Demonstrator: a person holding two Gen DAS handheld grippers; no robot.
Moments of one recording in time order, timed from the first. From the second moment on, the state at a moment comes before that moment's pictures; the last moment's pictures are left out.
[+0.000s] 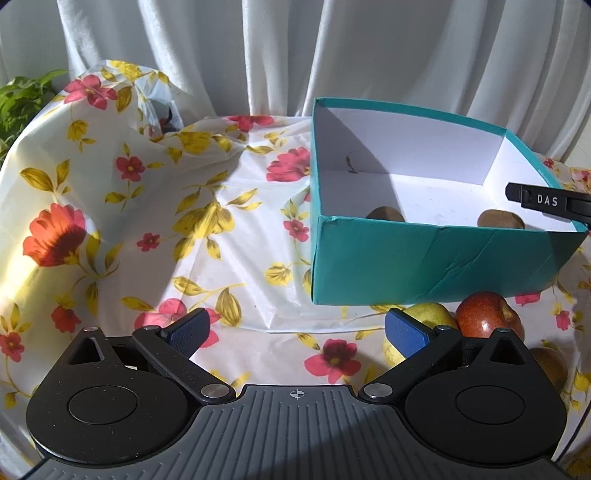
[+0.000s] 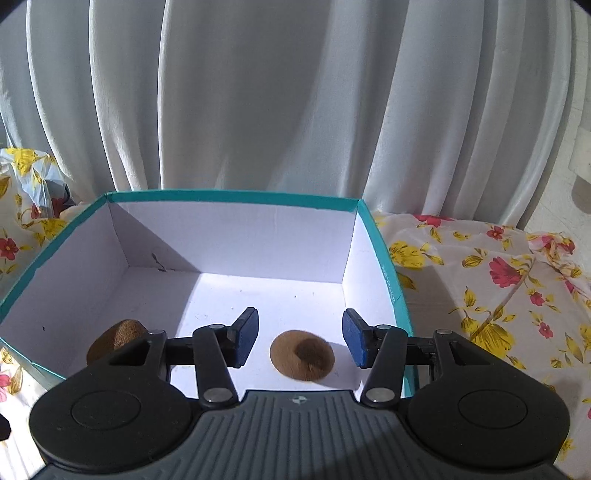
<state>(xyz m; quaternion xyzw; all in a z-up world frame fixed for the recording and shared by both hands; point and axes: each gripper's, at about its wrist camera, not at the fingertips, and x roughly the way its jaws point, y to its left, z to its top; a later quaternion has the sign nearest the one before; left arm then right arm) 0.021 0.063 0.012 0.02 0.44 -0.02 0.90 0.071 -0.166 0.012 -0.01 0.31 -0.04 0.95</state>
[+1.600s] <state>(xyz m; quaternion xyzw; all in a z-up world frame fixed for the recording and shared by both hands) -0.078 0.012 -0.046 0.11 0.45 -0.17 0.87 -0.117 -0.154 0.035 -0.06 0.14 -0.03 0.99</state>
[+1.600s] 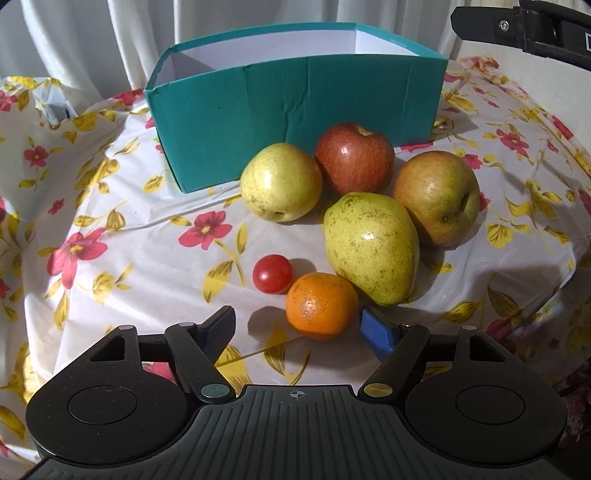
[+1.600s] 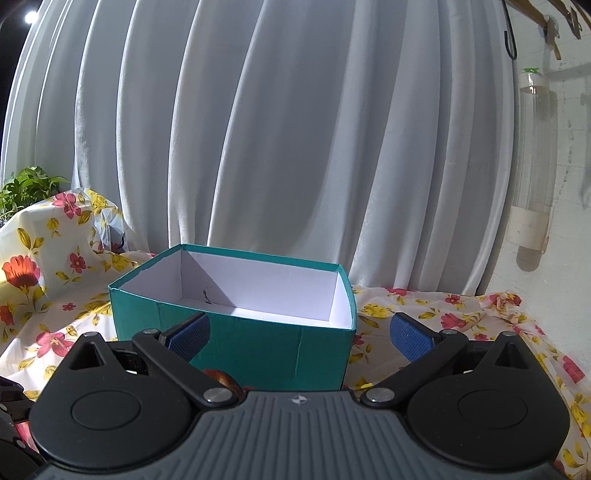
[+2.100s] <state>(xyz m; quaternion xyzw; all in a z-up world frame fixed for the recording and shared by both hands) -0.071 0.002 -0.050 0.10 0.46 -0.19 0.86 -0.112 -0.152 0.028 -0.06 0.16 -0.03 0.98</state>
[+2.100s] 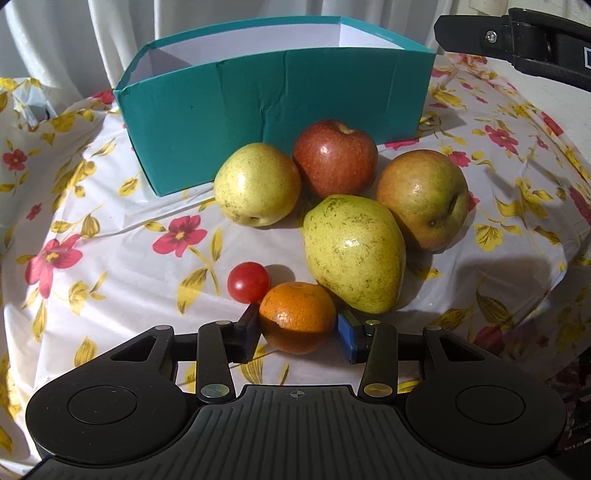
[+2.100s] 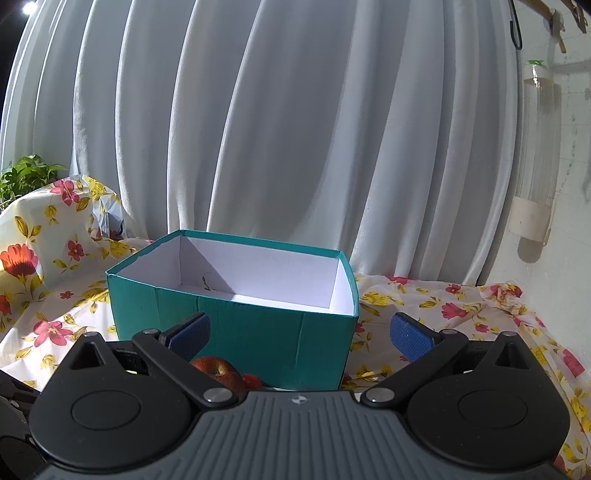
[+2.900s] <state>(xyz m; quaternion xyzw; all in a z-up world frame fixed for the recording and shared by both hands) -0.073 0.029 -0.024 0.07 0.44 -0.16 0.88 -0.093 -0.135 -0.037 -0.06 0.29 -0.02 0.96</state>
